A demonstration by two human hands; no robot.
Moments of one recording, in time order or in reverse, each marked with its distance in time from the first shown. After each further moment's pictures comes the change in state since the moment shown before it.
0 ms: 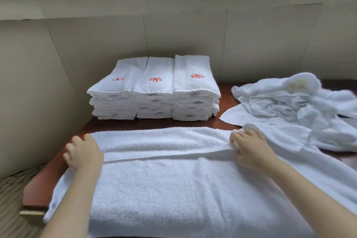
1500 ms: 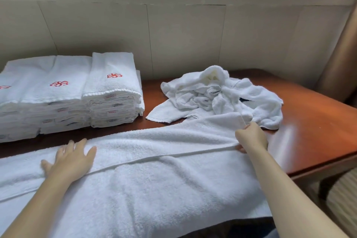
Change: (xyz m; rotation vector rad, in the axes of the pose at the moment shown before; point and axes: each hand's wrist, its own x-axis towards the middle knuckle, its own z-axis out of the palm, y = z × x) left_hand -0.066 0.147 0.035 0.033 -0.457 0.458; right_hand -0.079 0.148 -0.034 0.757 0.259 1.133
